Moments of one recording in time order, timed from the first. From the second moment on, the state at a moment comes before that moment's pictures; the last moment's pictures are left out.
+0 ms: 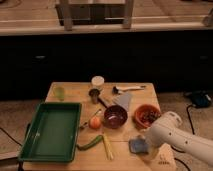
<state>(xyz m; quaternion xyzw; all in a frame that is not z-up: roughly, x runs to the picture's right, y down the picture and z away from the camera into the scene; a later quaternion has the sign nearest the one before) 0.231 0.304 0.763 -0.30 -0.06 -0.06 0.95</state>
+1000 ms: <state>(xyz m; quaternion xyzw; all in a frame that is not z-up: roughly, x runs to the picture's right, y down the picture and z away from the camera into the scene) 0.235 0.305 0.765 -0.30 -0.06 -0.05 0.95</state>
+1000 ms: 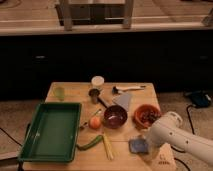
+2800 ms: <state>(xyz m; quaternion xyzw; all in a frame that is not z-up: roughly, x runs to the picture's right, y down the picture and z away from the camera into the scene) 0.238 0.308 0.766 -0.31 -0.06 -0.05 0.95</state>
